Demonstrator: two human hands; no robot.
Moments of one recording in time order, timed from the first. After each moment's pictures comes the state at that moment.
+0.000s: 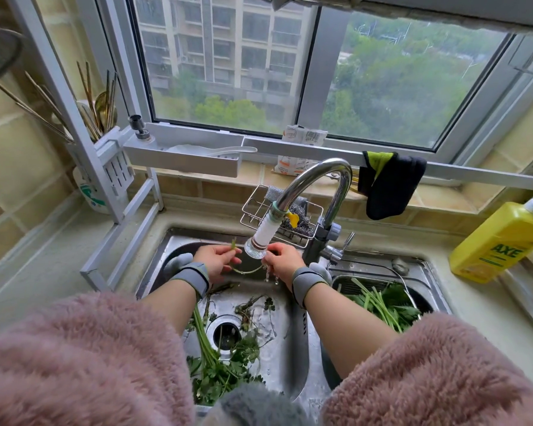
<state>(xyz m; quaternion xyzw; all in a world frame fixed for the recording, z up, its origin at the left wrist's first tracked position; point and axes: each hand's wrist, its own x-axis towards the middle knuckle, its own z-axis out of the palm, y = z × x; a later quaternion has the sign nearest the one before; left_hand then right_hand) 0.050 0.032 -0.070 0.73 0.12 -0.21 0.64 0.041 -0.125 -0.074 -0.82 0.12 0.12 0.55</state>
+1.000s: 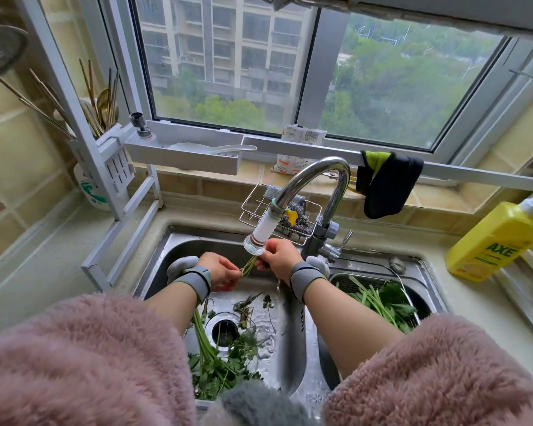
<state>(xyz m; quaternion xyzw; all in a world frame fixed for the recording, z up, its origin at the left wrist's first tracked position) 0.036 0.031 -0.074 0.77 0.13 -0.28 0.57 0.040 -0.122 -0.069 -0.84 0.06 0.12 0.53</state>
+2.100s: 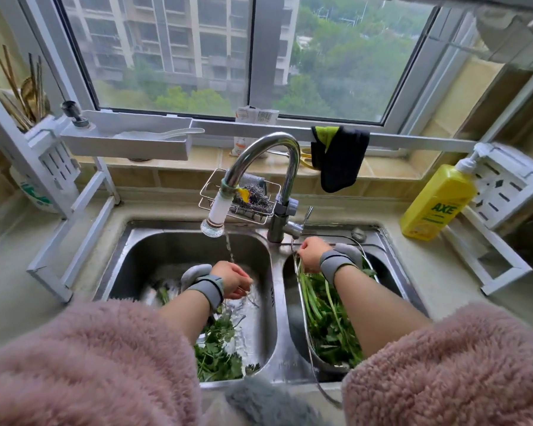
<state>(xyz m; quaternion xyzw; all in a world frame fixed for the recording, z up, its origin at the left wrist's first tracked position) -0.005 -0.046 -0.095 0.77 0.09 -0.34 0.53 -0.011 -0.237 -0.057 -0.93 0.22 0.17 0.24</state>
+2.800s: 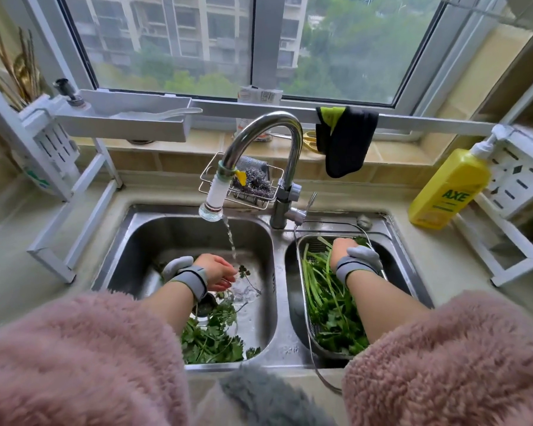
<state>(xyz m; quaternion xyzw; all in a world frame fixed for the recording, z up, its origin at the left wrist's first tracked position) -0.007 -0.023 -0.109 0.76 0.13 -0.34 0.54 -0.023 -0.295 -0.106 -0.93 0.28 0.23 0.00</state>
